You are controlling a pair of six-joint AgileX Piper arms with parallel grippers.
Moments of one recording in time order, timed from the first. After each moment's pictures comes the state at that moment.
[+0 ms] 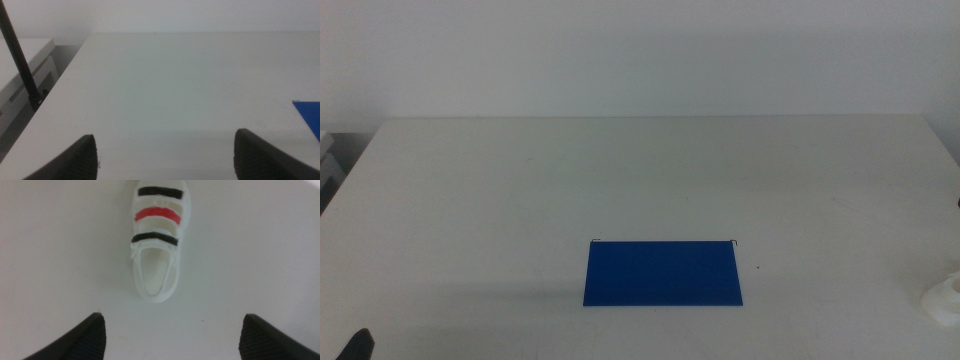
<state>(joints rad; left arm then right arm) 0.04 -0.01 0.03 -0.09 0.27 0.08 -0.03 1.39 -1.03 -0.17 1.10 1.17</state>
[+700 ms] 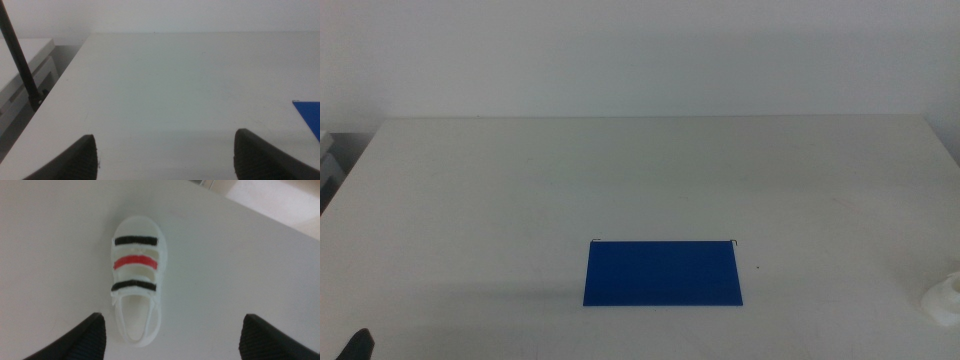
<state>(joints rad) 0.04 -0.01 0.03 -0.09 0.27 0.08 -0.03 1.42 -1.03 -0.32 1.10 1.30</state>
